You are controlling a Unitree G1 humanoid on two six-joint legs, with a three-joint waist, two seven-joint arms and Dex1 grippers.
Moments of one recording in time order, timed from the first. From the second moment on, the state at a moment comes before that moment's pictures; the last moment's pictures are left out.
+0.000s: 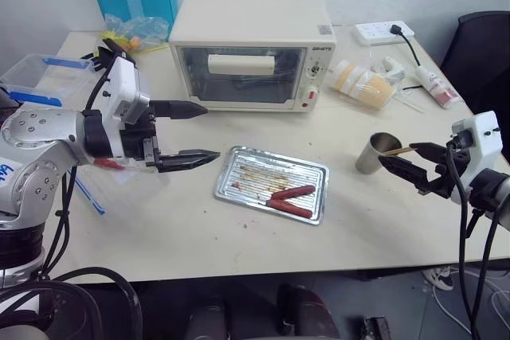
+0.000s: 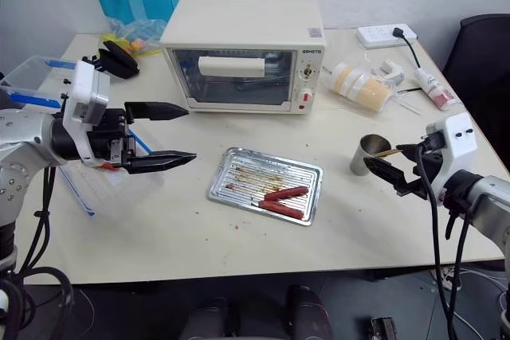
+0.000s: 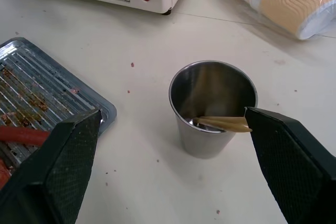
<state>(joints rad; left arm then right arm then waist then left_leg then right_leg) -0.59 0.92 0.16 -0.31 -0.72 0.71 -0.98 -0.18 -0.85 -0.51 -0.42 0.81 1.04 0.49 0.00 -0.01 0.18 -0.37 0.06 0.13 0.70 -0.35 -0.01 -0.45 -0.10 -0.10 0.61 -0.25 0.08</state>
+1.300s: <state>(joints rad) -0.62 0.90 0.14 -0.30 -0.69 0.70 -1.00 -0.37 -0.89 -0.40 -0.34 0.74 0.99 0.52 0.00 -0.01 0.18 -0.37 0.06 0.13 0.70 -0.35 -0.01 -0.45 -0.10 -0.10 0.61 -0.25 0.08</state>
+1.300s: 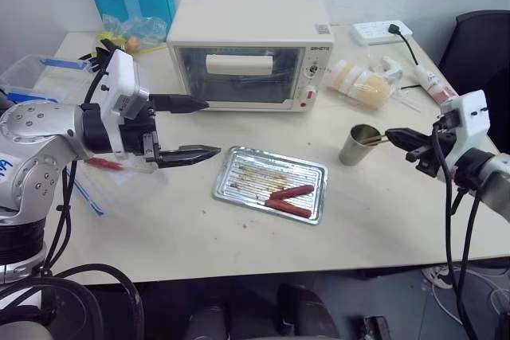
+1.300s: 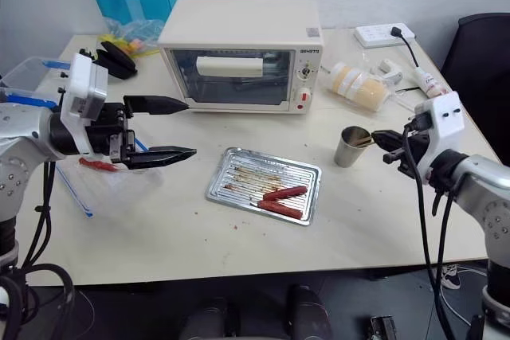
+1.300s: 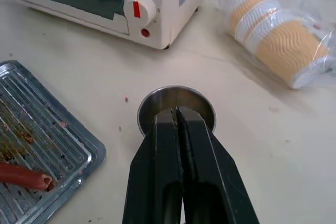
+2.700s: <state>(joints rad) -0.63 0.65 0.12 -0.42 -0.75 0.68 -0.80 -0.92 -0.68 -0.37 0.16 1.74 1.40 0.29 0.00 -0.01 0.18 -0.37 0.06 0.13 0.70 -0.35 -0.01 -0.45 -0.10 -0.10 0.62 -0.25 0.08</state>
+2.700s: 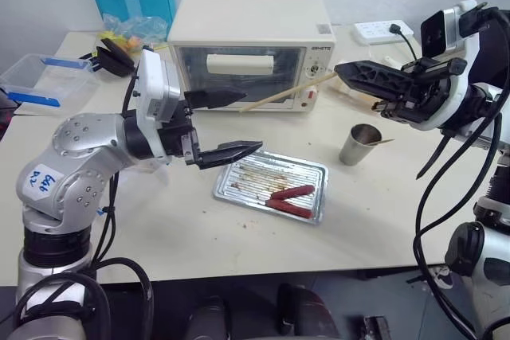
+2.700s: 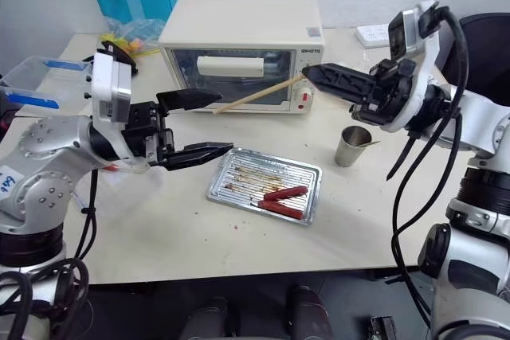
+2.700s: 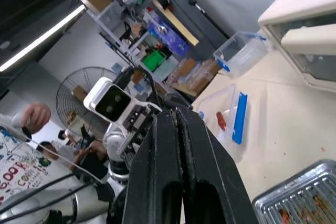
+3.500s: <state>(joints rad) -0.66 0.59 0.10 -0.38 -0.74 0.65 -0.78 -0.84 -0.70 -0.25 0.08 1.95 1.23 0.16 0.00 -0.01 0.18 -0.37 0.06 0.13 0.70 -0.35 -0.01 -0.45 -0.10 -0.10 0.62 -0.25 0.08</state>
